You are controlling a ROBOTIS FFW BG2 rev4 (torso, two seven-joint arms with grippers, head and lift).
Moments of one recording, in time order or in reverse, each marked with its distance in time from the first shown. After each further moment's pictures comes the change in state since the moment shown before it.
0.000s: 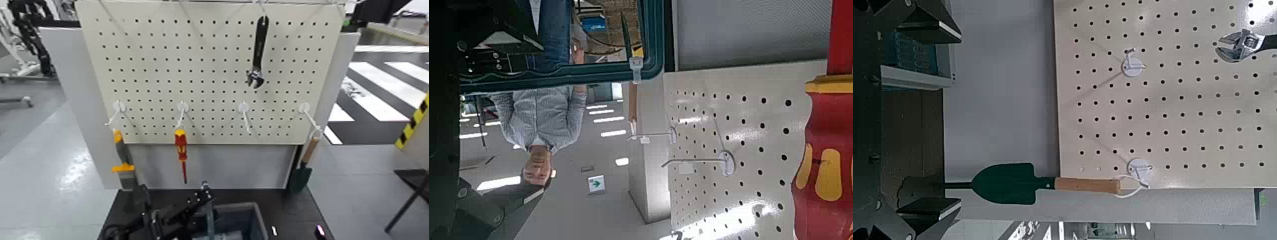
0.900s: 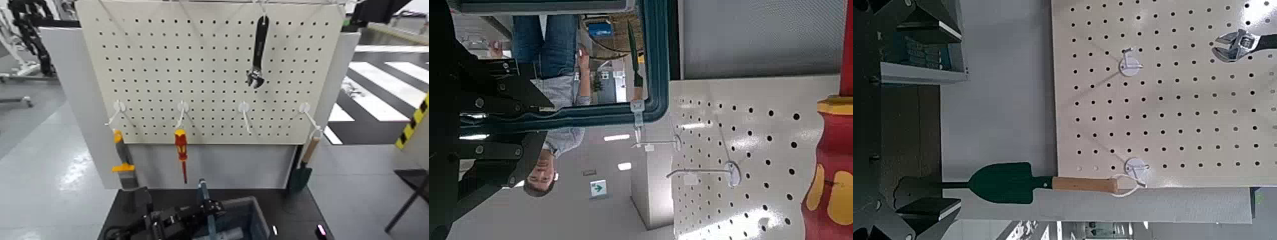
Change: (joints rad) left arm -0.002 -0.001 -0.005 0.010 0.001 0.017 0.013; right arm -0.002 -0.001 -0.001 0.004 0.000 -0.011 0.000
